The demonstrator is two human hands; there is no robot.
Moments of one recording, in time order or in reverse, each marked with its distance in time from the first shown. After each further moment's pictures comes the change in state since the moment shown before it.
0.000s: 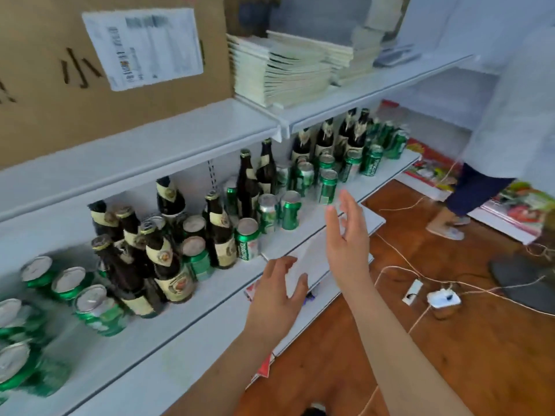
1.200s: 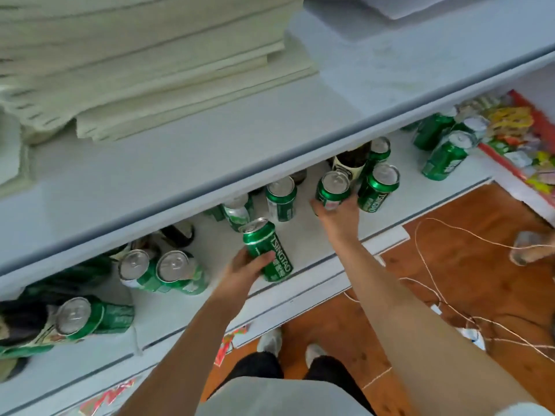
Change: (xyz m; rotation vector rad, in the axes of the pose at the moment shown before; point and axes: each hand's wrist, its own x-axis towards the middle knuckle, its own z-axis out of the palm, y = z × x) left_hand 0.336 -0.004 0.211 -0.810 0.092 -0.784; right_hand 0.412 0.307 0.021 -0.031 -0.239 0.364
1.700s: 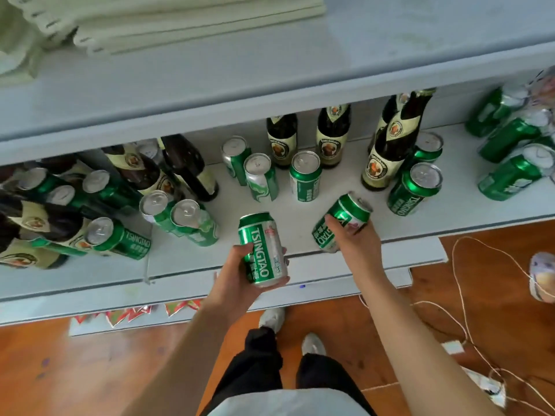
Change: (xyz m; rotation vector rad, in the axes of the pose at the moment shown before) left_hand -0.061 -0.032 0.032 -0.578 0.100 -0.027; right_hand -0.043 0.022 -0.047 0.072 -0.430 0.130
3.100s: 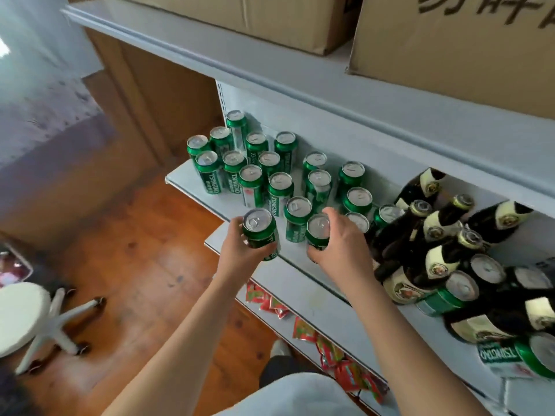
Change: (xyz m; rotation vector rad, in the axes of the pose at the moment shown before) left_hand -0.263 0.280 -0.550 0.443 0.992 0.637; right_hand -0.315 -0.105 0.651 -0.898 -0.646 -1.055
